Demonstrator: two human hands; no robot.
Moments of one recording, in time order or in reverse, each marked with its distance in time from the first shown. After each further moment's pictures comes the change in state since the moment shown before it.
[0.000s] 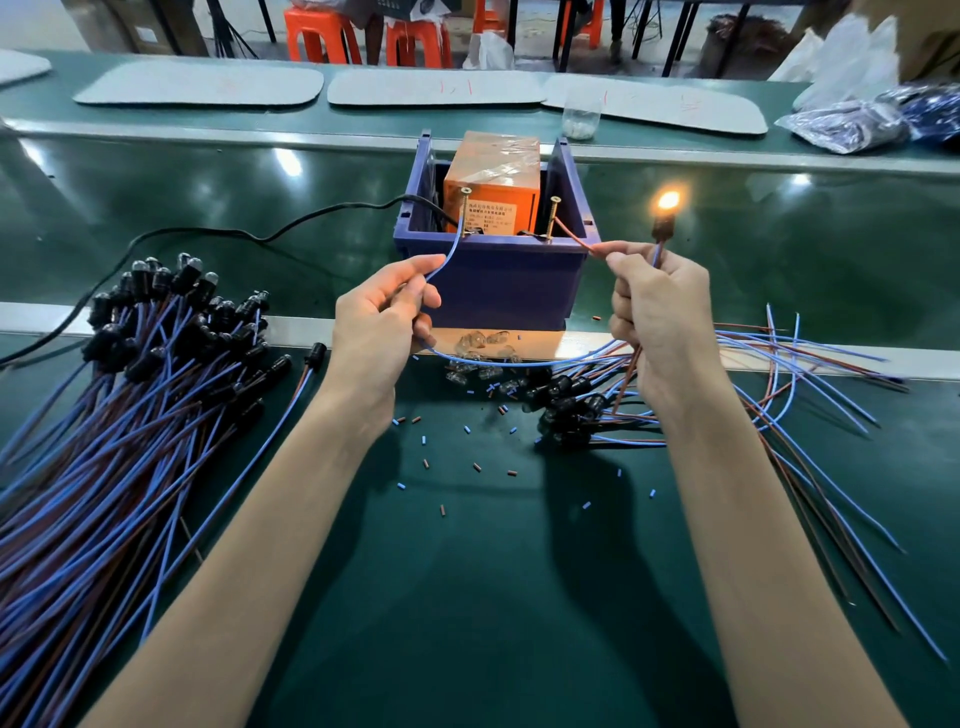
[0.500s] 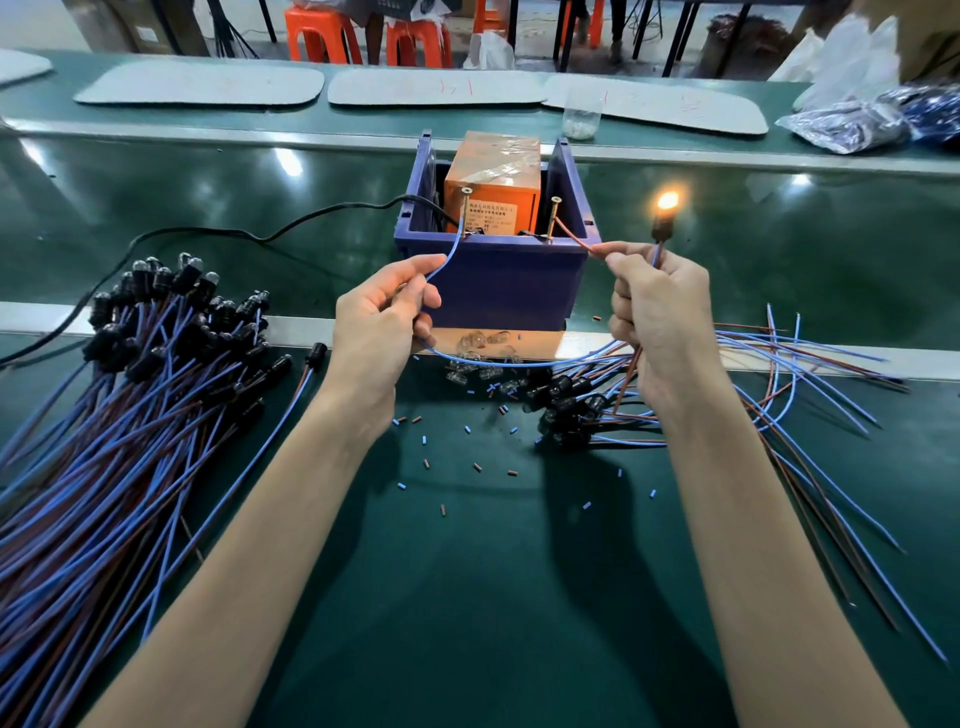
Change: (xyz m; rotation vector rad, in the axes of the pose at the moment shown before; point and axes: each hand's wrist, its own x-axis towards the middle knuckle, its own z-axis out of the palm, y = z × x) left_hand 0.000 0.000 0.000 -0.012 -0.005 0.004; right_hand 0.002 0.003 -0.001 -0.004 -0.008 0.001
